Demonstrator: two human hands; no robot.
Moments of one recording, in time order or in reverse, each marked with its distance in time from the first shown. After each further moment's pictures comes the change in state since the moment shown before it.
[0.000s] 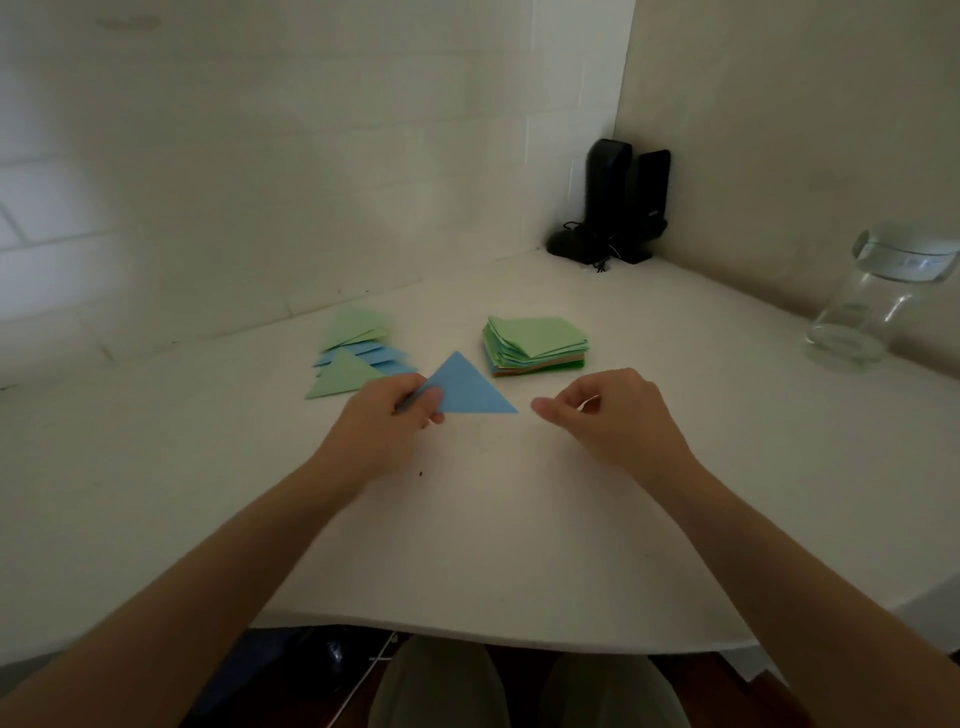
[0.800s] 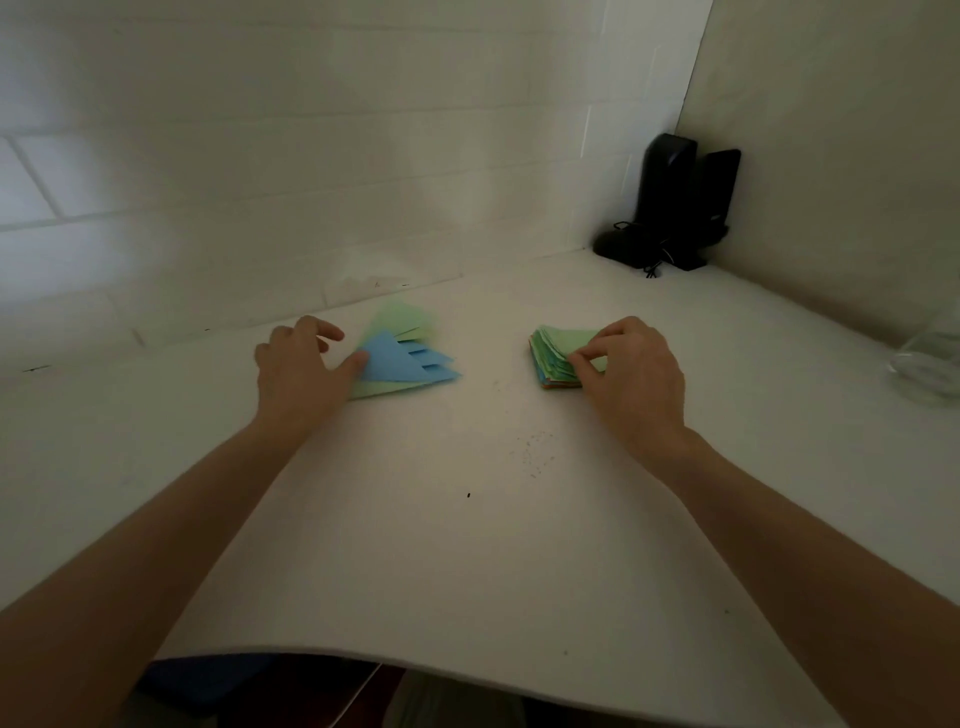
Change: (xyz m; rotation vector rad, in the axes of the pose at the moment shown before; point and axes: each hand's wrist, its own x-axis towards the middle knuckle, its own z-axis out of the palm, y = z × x) left_hand 0.062 -0.075 -0.077 0.334 0.434 -0.156; right_hand 0.076 -0.007 0.048 -0.339 0.333 -0.230
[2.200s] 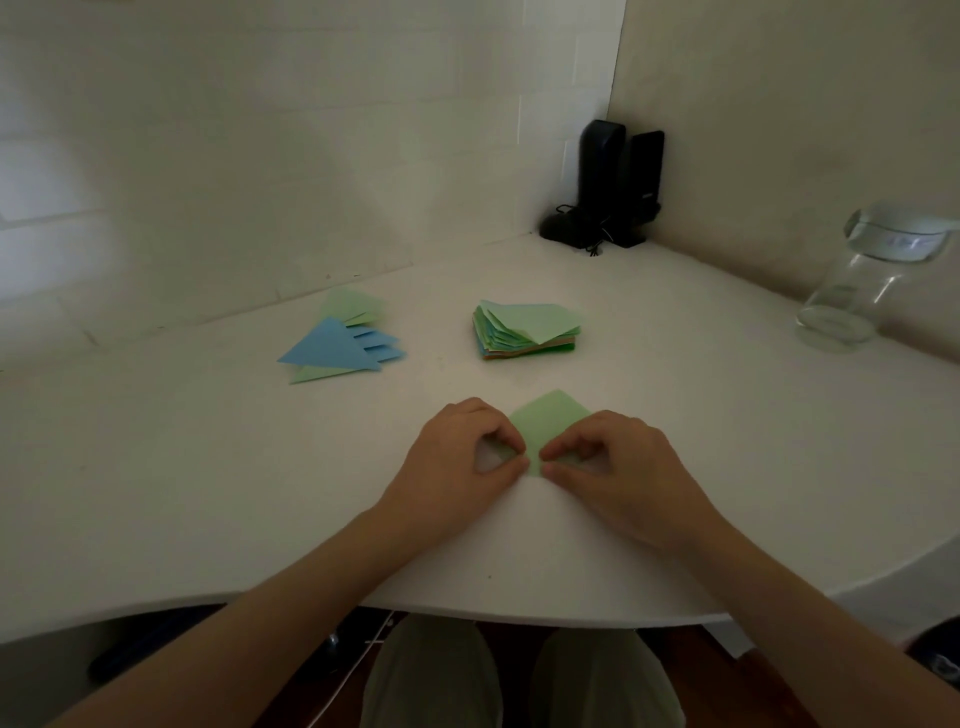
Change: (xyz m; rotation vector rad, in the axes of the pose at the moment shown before) left_hand -0.152 0.097 0.049 -0.252 -0.412 0.648; right_hand -0.112 0.029 -0.071 0.314 -0.386 0.010
